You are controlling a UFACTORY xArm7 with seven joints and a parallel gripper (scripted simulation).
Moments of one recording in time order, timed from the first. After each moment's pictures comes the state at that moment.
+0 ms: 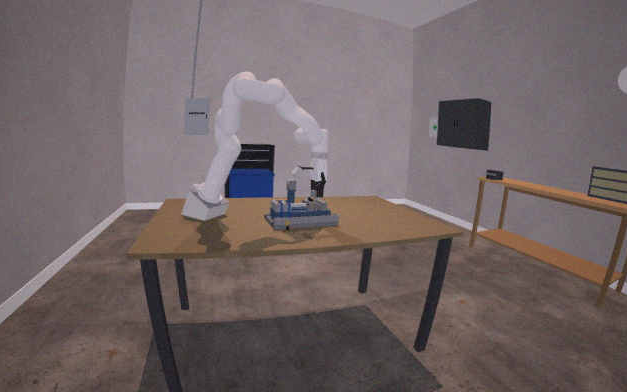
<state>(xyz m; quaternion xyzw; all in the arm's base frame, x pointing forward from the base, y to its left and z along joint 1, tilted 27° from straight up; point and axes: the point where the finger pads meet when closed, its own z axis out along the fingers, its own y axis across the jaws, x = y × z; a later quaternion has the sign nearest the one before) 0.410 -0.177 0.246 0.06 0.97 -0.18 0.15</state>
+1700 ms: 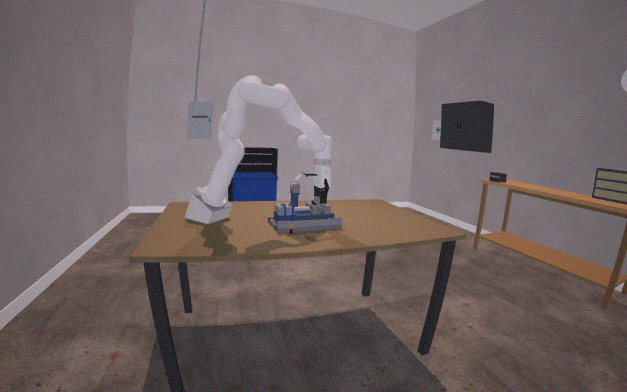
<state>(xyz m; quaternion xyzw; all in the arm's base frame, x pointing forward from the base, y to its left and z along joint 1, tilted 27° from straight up) 0.414 -0.182 0.233 0.06 0.97 -0.18 0.15</state>
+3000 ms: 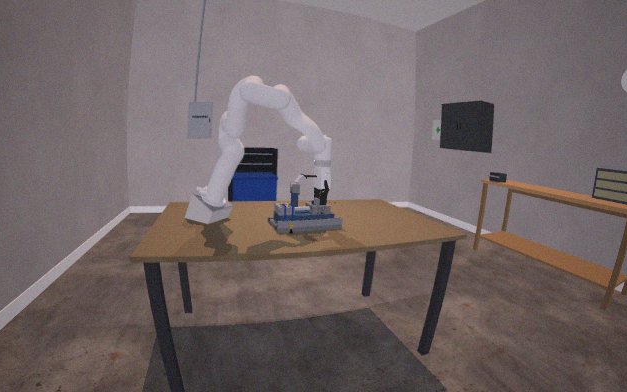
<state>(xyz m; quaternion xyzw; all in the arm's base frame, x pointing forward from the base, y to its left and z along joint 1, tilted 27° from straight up) 0.416 -0.184 0.228 0.06 0.97 -0.18 0.15</state>
